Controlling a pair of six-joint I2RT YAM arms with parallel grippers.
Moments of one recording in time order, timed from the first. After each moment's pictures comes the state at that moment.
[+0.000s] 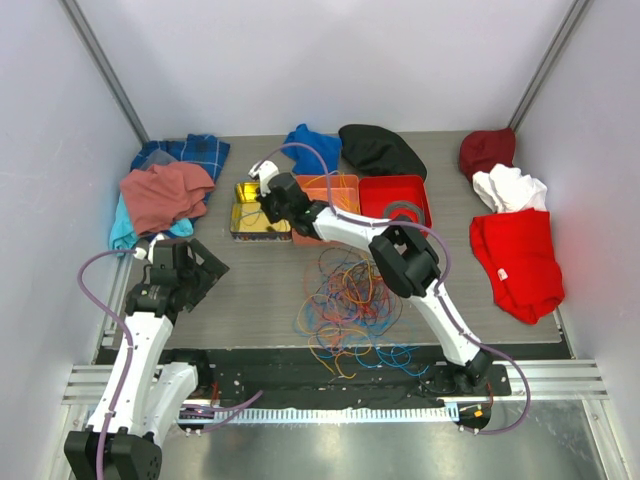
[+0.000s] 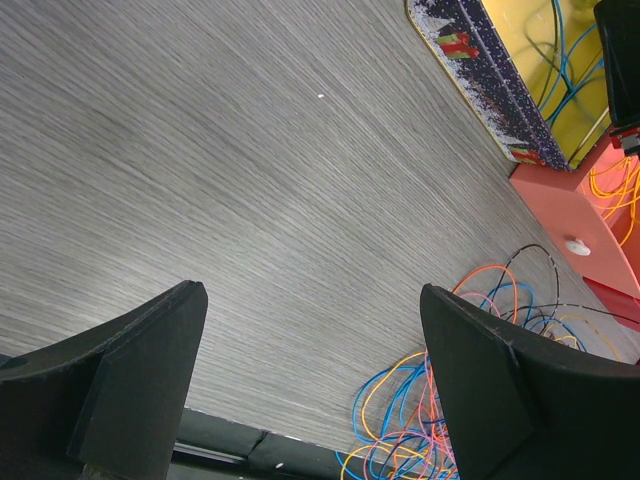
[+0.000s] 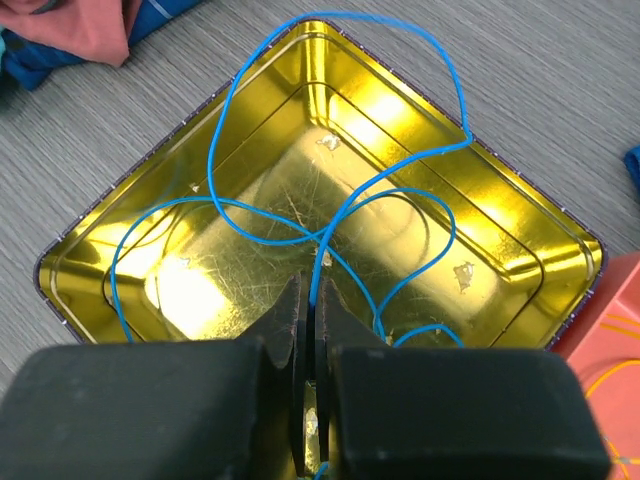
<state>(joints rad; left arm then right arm) -0.04 0.75 0.65 -0.77 -0.05 -0.86 0.83 2.38 1.87 0.07 0.07 0.03</state>
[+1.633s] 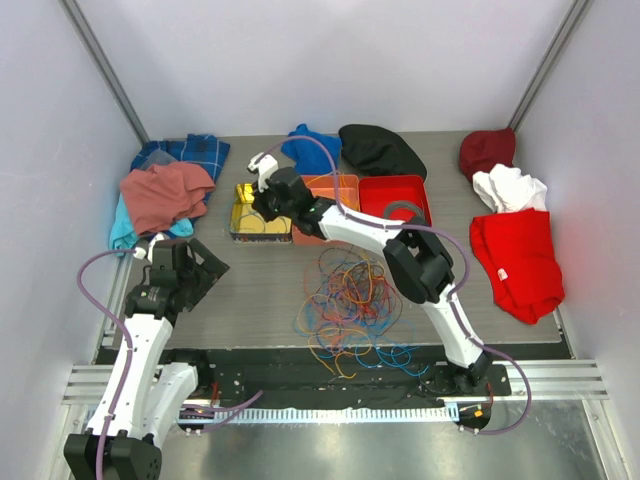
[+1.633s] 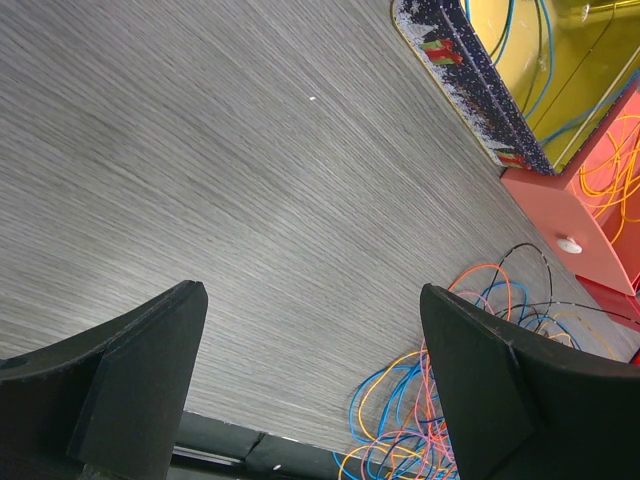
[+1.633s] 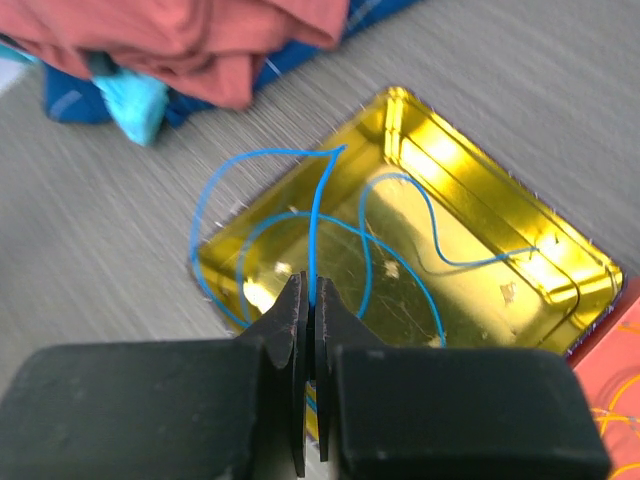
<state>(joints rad) -0.05 0.74 0.65 -0.77 -0.05 -0.86 0.85 2.23 1.79 0.09 -0.03 0.10</state>
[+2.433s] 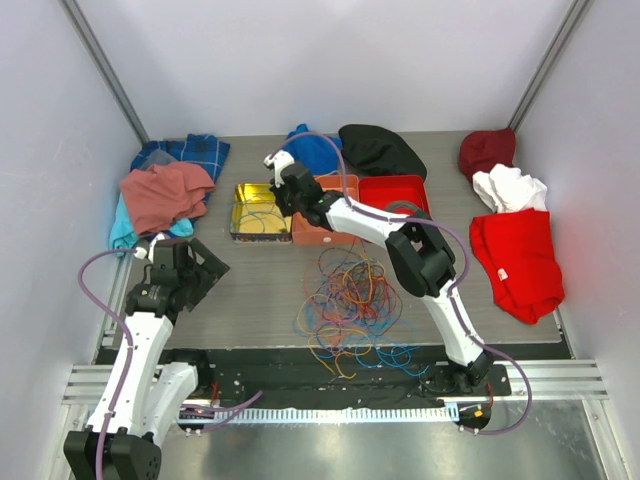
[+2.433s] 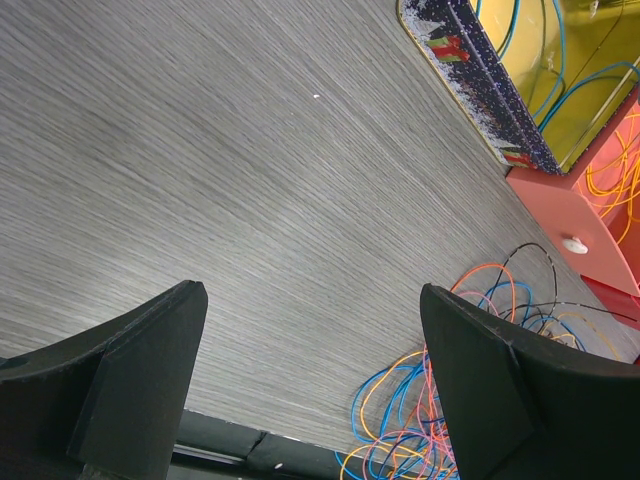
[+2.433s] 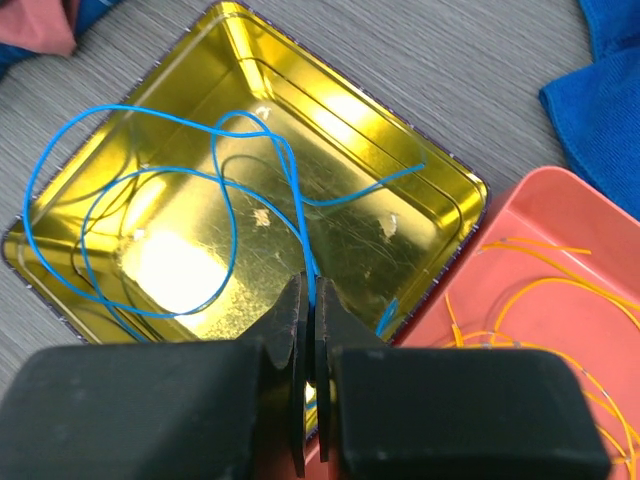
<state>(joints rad) -0.05 0.75 0.65 -0.77 -0.05 -0.86 0.78 2.27 1.82 -0.04 0.07 0.08</state>
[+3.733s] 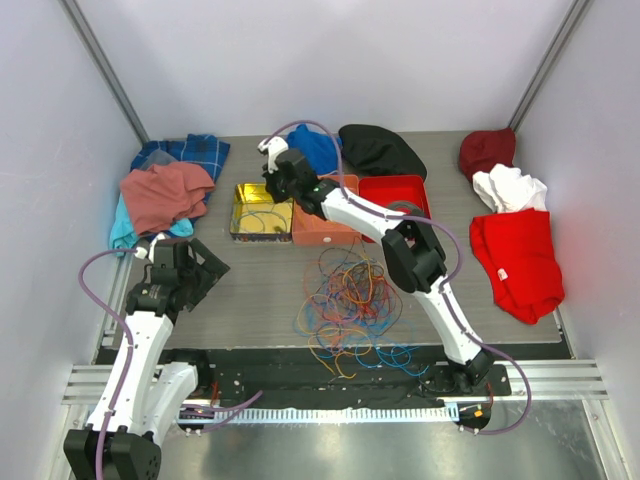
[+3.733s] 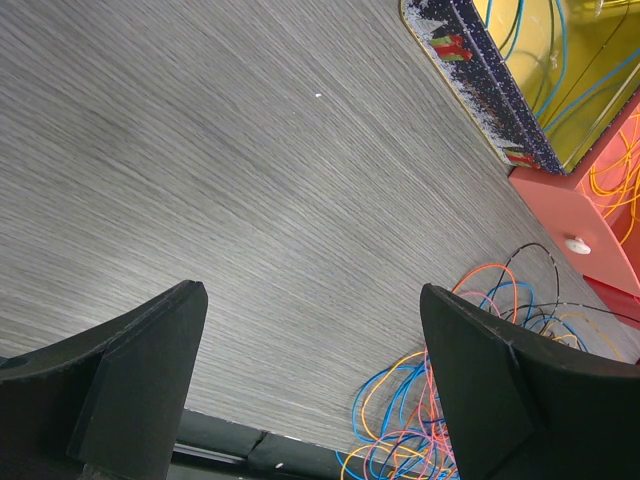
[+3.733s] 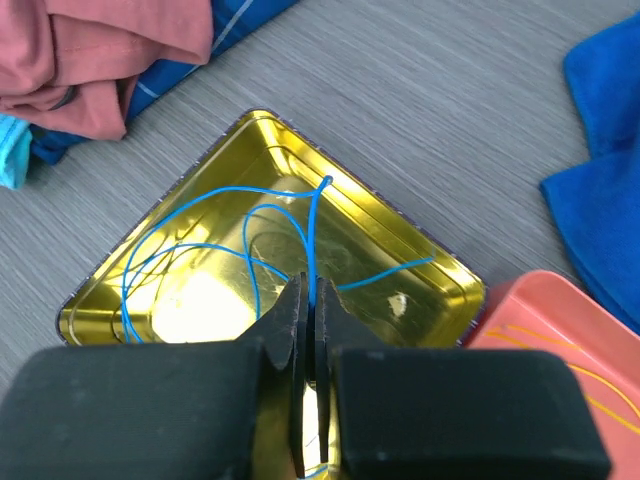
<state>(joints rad) -0.05 0.76 0.65 -0.77 -0.05 -0.86 0.77 2.35 2.01 -0.10 0.03 0.09</state>
